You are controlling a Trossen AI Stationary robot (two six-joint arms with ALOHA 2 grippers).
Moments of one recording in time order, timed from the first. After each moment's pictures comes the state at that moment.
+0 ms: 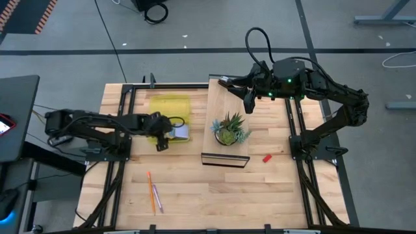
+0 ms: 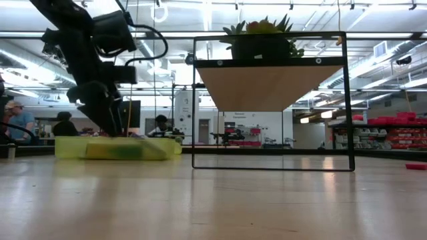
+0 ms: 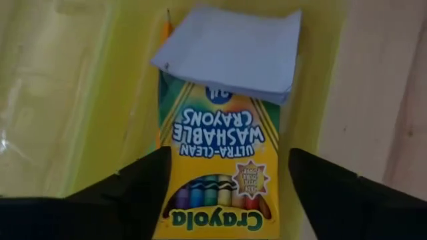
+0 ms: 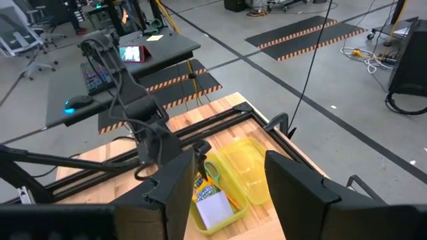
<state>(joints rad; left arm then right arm) 0.16 1.19 0.57 -0.47 -0.20 -0.04 -0.05 1.36 1.81 -0.77 0.27 0.29</state>
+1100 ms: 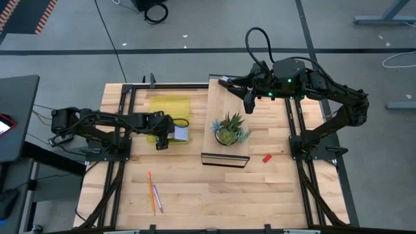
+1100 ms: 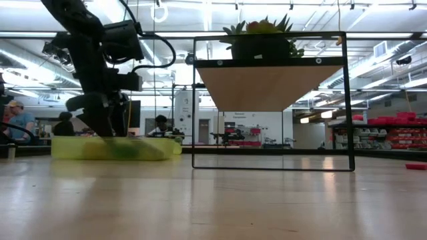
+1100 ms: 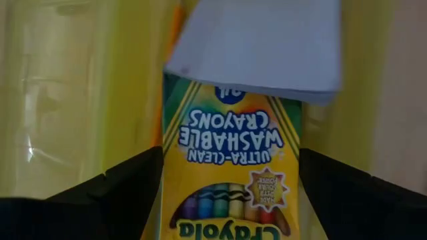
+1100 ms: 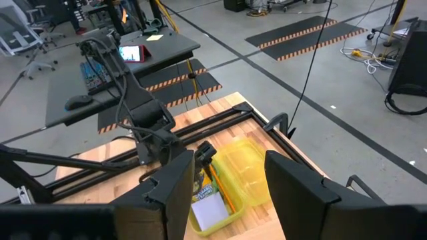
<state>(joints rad) 0.19 1.29 0.61 -0.49 -0.22 0.12 -0.05 1.36 1.81 -0.77 0.27 0.28</state>
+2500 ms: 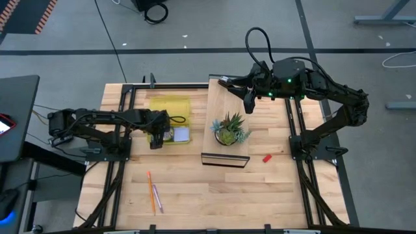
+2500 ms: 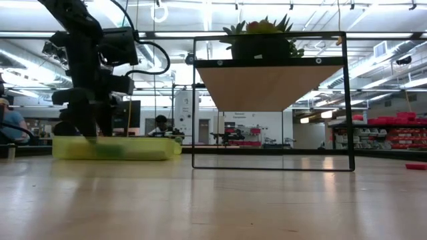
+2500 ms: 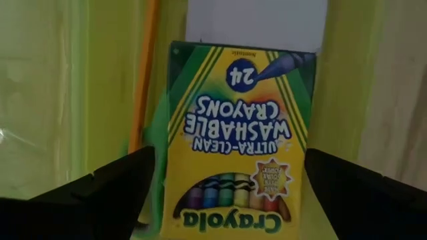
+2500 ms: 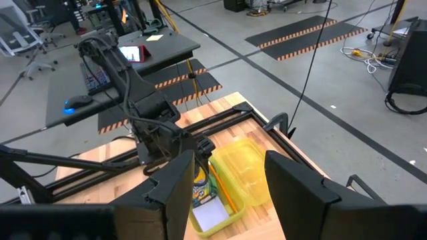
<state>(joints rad) 0.27 1.24 0.61 -0.64 -0.11 0.17 -0.05 1.36 1.81 -0.77 0.27 0.29</state>
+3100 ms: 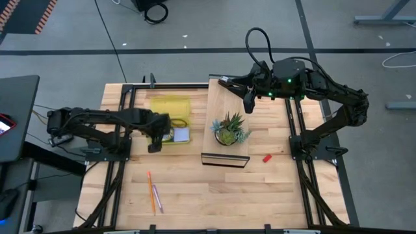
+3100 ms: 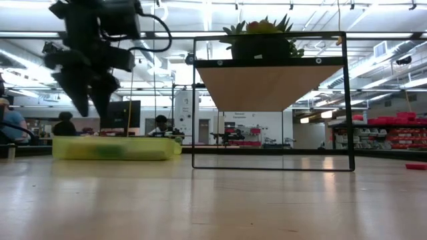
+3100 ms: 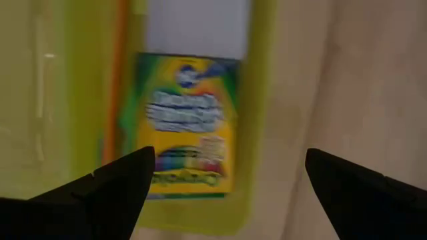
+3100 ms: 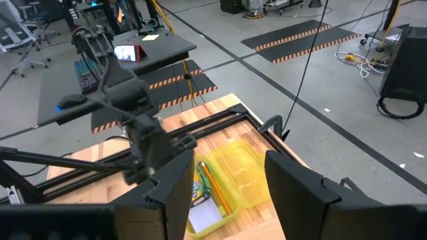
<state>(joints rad) 0.13 1.22 0.79 -0.91 -0.07 0.04 -0.05 1.36 1.81 -0.77 0.28 0.26</state>
